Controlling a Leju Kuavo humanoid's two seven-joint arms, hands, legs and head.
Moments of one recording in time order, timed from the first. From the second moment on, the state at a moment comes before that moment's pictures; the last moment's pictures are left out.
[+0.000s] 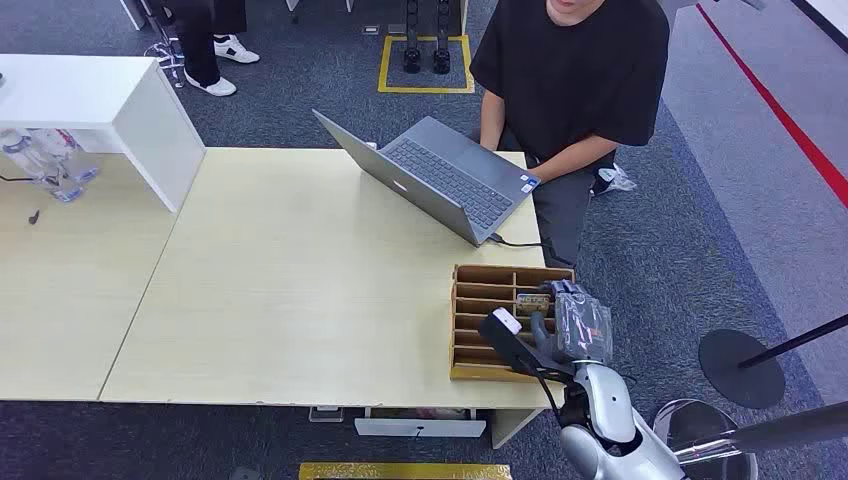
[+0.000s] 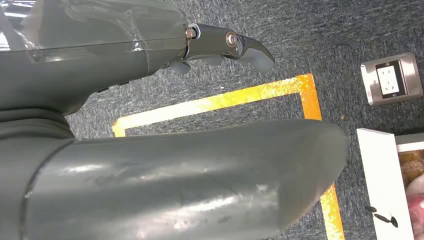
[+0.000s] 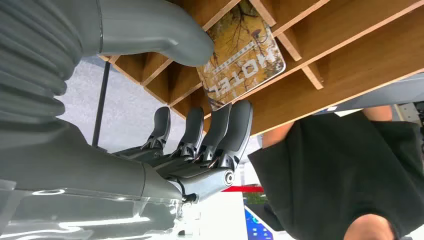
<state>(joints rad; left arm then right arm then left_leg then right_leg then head) -0.17 -0.13 1.31 -0.13 -1.54 0.03 -0.33 -0.06 -0.35 0.57 -1.56 1.05 -0.42 0.60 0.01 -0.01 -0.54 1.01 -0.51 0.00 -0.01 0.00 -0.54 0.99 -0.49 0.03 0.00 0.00</state>
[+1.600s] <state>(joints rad) -0.17 -0.13 1.29 -0.13 -1.54 0.05 -0.31 -0.07 -0.39 0.55 -1.64 1.21 -0.33 0.65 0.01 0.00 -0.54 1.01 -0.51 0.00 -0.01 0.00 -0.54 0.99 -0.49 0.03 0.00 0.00</state>
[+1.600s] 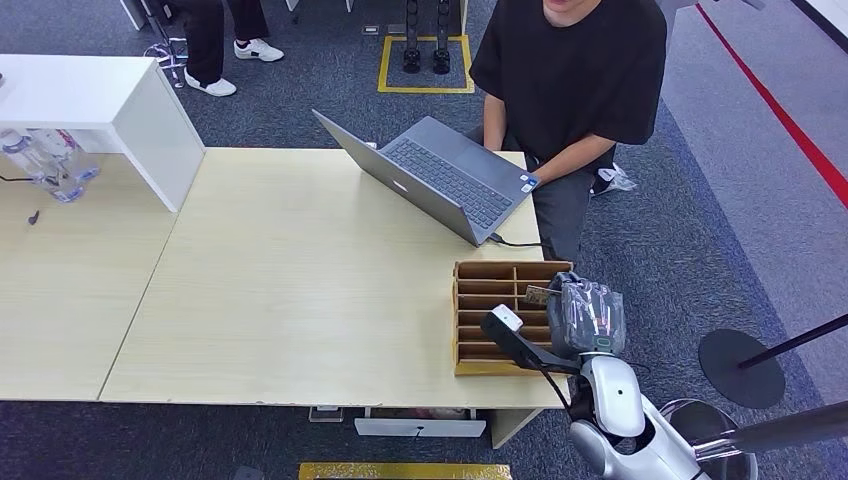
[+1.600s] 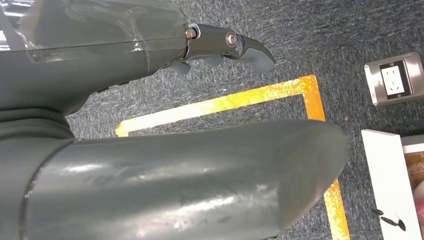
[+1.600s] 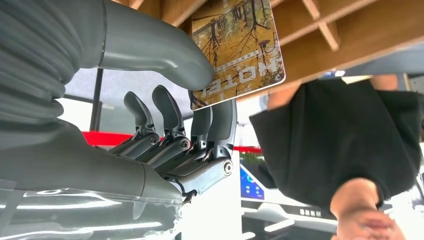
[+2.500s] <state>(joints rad) -0.17 -0.13 1.29 -0.13 -1.54 0.06 -0.31 -0.07 -0.44 0.48 -1.82 1.12 -0.30 0.65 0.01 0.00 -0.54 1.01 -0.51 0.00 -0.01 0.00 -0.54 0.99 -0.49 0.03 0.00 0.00</state>
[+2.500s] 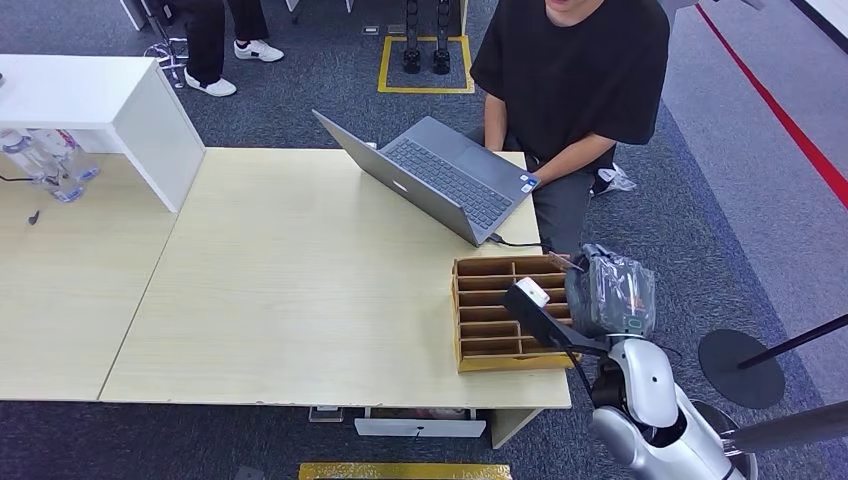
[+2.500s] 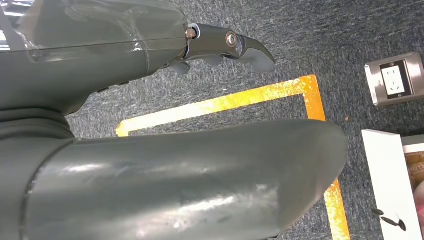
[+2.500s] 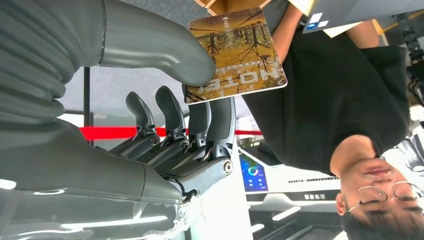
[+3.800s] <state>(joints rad) -0.20 -0.14 1.19 -0.13 -1.54 0.06 -0.26 -0.28 -0.50 0.45 -1.69 0.86 -0.32 0.64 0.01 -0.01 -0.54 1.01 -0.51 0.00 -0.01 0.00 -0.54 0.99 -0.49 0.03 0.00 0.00</state>
